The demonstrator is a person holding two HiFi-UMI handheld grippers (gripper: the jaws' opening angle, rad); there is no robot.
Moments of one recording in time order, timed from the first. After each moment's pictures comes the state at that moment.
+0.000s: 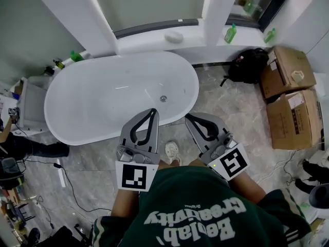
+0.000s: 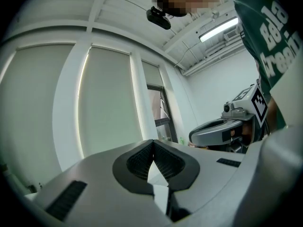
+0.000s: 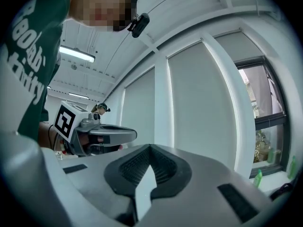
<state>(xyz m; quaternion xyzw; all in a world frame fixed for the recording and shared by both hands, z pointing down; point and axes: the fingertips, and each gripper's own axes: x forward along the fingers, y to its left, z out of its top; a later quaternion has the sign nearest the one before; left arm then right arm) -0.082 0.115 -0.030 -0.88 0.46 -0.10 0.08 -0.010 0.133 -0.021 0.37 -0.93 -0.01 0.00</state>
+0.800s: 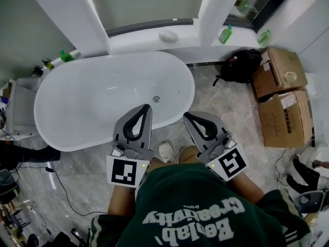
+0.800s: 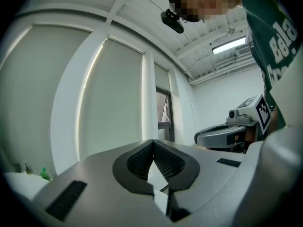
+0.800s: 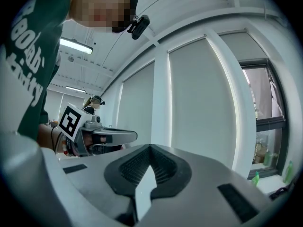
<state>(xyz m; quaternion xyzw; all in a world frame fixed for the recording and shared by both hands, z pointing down) -0.123 0.063 -0.017 -0.89 0.45 -0.04 0.00 -0.039 0.093 -0.016 0.39 -0.92 0.00 0.03</state>
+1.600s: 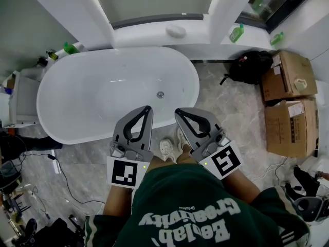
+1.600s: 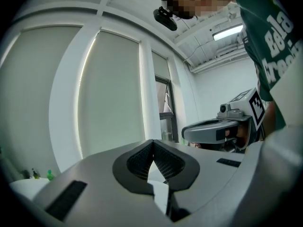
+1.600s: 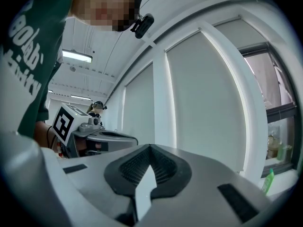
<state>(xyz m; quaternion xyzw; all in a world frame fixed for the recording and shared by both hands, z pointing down) -0.093 0.032 0.002 -0.88 0.47 -0.10 0.00 -0.032 0.044 -0.002 0.35 -0.94 0.02 0.02</state>
